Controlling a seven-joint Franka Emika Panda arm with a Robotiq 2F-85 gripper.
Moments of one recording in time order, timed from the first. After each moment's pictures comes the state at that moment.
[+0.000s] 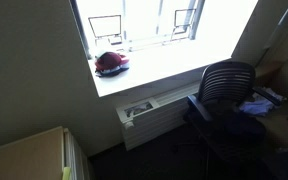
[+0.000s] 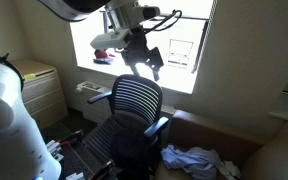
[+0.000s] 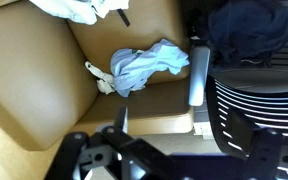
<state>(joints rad) -0.22 -0.84 -0.18 -2.79 -0.33 2.31 -0.18</state>
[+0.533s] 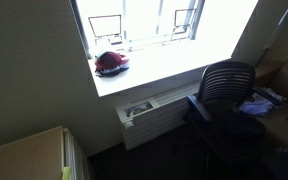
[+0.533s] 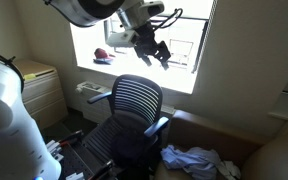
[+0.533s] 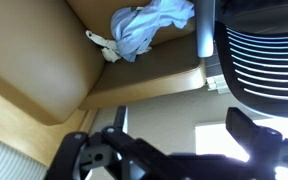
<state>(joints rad) -0.23 -0.68 -0.11 -2.73 -0.32 2.56 0.03</state>
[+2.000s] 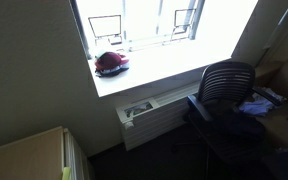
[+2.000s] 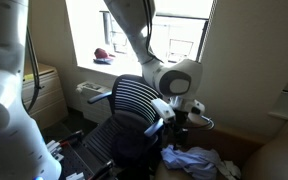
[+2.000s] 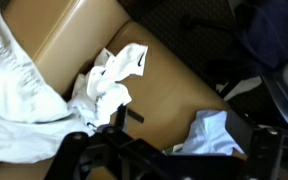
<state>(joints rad) -0.27 0.36 -0.27 -2.27 -0.06 2.46 0.08</state>
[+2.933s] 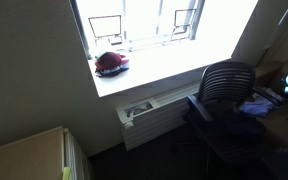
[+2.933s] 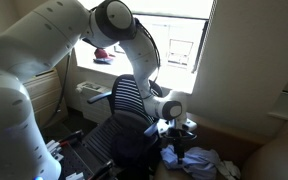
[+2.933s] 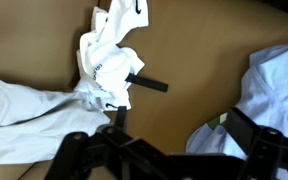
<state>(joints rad) 0.04 0.95 -0.47 -1.93 -0.06 2.67 0.65</state>
